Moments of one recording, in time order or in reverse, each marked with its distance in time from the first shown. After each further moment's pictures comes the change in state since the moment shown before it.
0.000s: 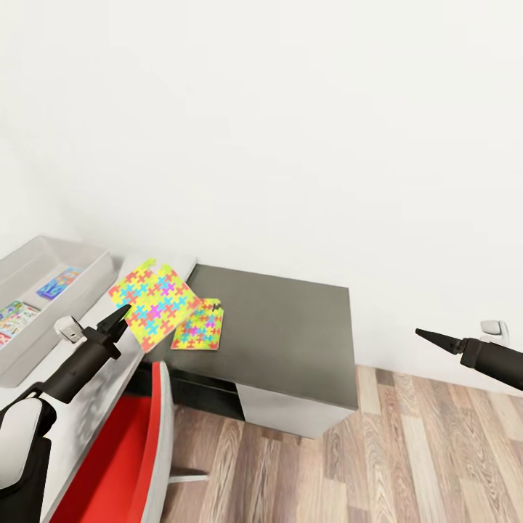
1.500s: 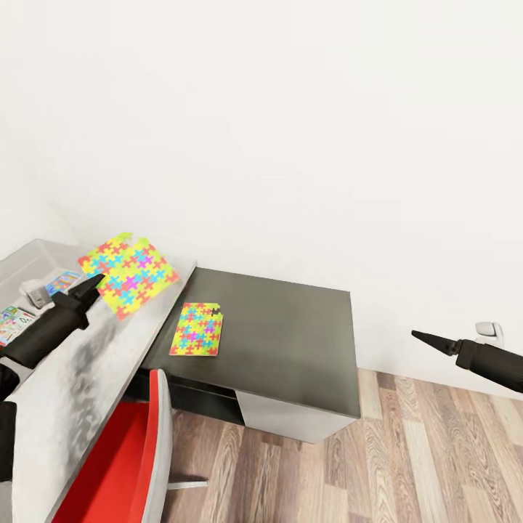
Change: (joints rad) left arm -0.129 0.124 0.028 -0.070 0.058 0.016 0.234; right arm -0.001 0.012 0.012 0.000 0.005 0.003 -0.010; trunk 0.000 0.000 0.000
